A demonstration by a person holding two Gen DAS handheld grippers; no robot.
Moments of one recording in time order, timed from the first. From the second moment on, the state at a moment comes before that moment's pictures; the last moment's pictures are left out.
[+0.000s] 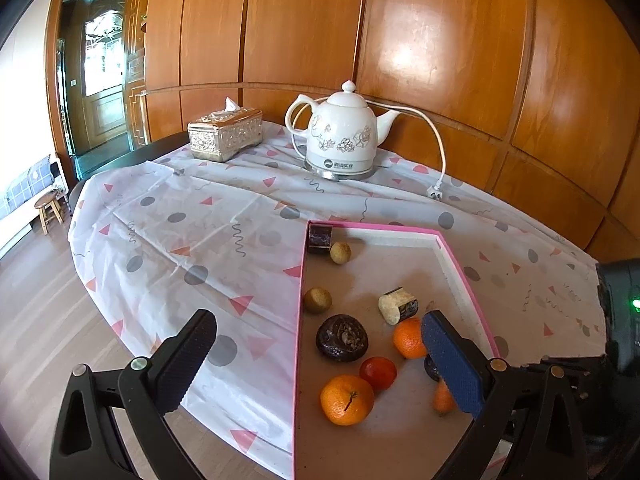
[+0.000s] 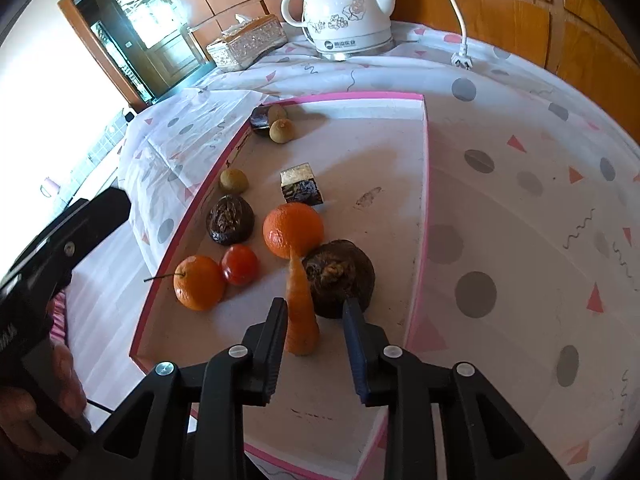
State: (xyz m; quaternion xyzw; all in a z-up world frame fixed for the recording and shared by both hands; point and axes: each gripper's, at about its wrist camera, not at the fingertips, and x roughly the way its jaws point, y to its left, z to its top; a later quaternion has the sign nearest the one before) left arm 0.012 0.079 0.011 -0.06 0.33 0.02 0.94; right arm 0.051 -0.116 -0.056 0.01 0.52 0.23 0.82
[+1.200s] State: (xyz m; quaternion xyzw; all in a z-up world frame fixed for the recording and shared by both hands) left arm -0.002 0.035 0.032 0.00 0.27 0.04 0.96; right arm -0.009 -0.156 -0.018 -0.01 0.38 0.08 0.92
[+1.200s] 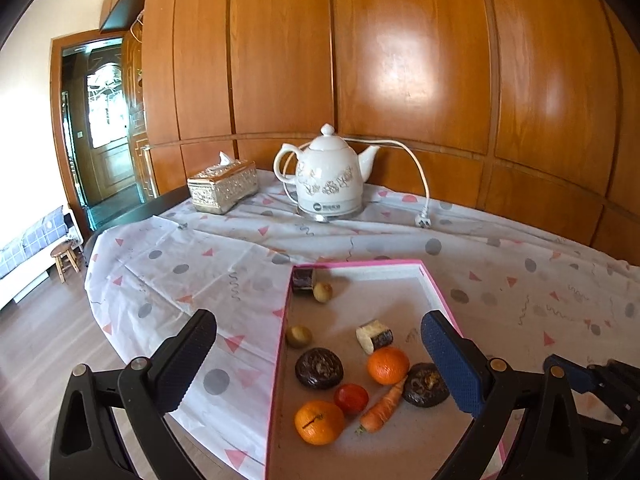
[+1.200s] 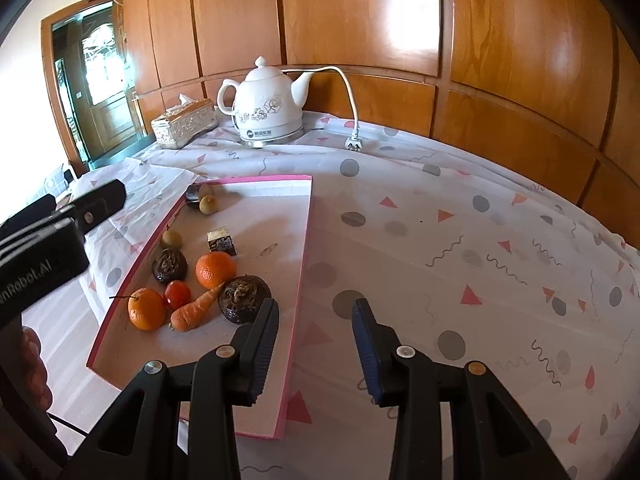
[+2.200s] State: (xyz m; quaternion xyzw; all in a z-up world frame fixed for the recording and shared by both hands) left arm -0.005 0.033 0.018 -0.02 0.30 0.03 0.95; right arm -0.007 -0.153 -0.021 -0.02 0.38 0.07 0.92
